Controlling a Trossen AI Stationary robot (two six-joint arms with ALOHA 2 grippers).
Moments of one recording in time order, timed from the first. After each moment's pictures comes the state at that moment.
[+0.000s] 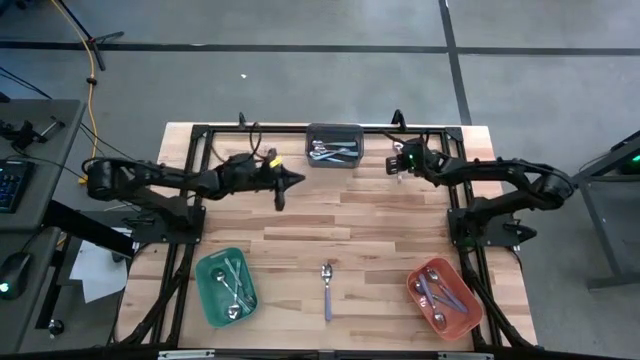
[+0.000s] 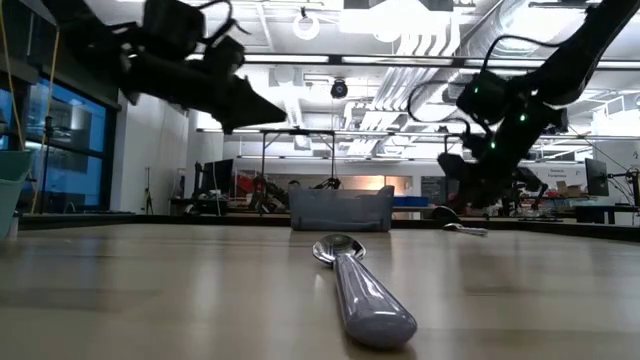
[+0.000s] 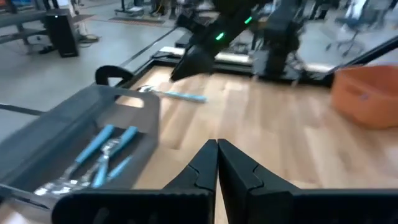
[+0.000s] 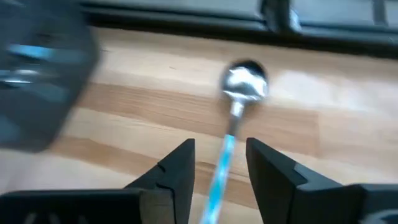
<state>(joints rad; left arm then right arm) 0.30 1.35 0.48 0.65 0.08 -0.01 -0.63 1.30 0.43 0.07 0.38 0.55</state>
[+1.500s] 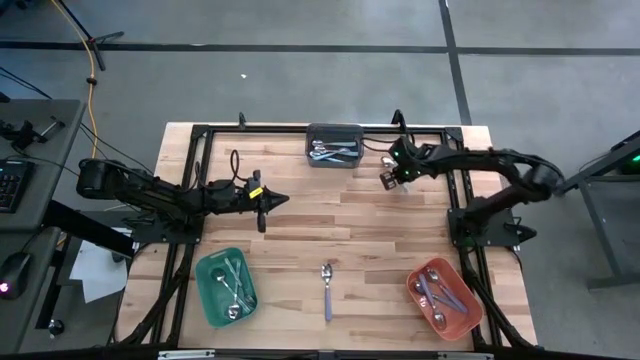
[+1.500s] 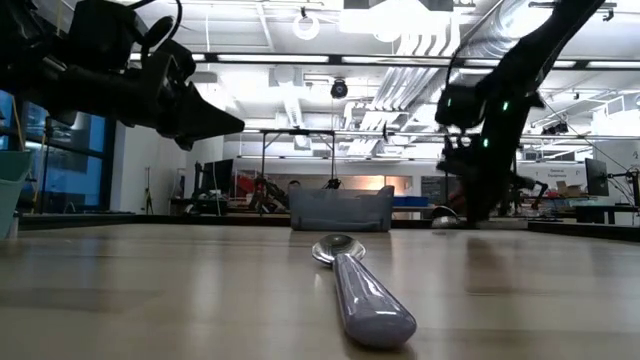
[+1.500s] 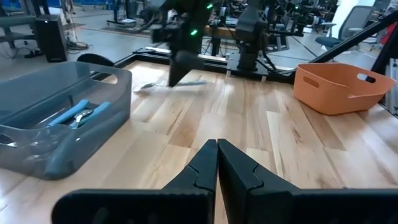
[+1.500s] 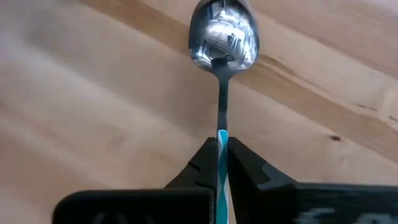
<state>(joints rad) 0.09 1.24 0.16 0.94 -0.09 -0.11 -0.64 1.46 0.65 -0.40 0.08 0.44</state>
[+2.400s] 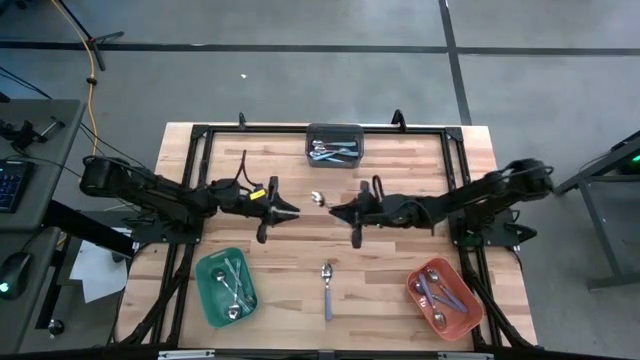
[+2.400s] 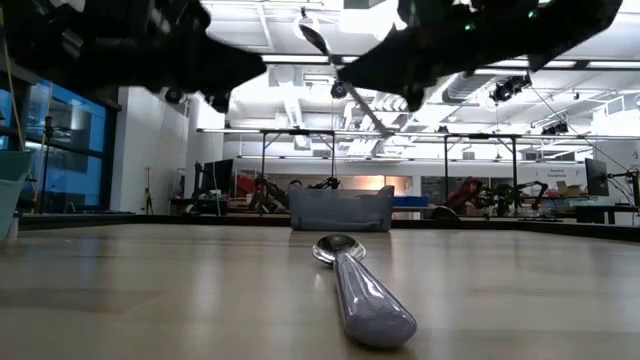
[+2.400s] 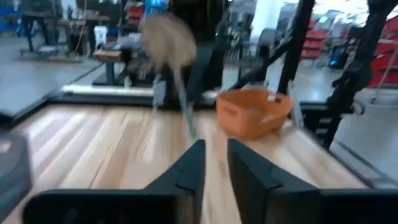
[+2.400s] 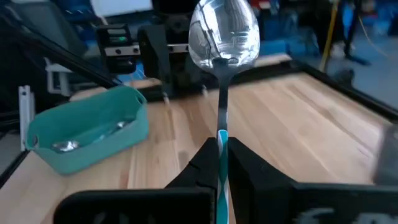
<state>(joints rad) 0.03 1.27 0.29 0.96 0.14 -0.08 0.14 1.47 0.65 0.62 0.28 0.20</state>
